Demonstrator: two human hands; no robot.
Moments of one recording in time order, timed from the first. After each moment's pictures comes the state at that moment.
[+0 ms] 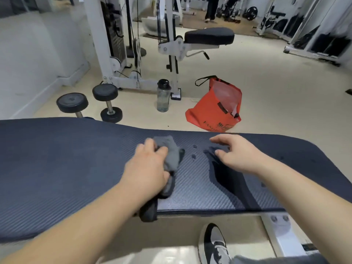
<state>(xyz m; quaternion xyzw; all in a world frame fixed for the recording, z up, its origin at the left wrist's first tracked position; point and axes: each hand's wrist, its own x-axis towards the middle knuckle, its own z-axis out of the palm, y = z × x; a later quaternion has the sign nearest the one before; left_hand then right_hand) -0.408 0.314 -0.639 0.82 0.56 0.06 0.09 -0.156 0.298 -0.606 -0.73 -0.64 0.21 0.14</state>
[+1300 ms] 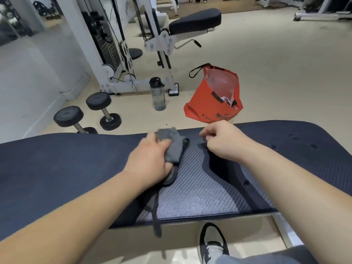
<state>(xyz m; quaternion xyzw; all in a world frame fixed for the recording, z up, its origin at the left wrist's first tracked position) -0.319 0.351 -0.654 0.85 0.52 0.06 0.06 -0.098 0.314 -0.610 -0.73 -0.59 0.29 0.20</state>
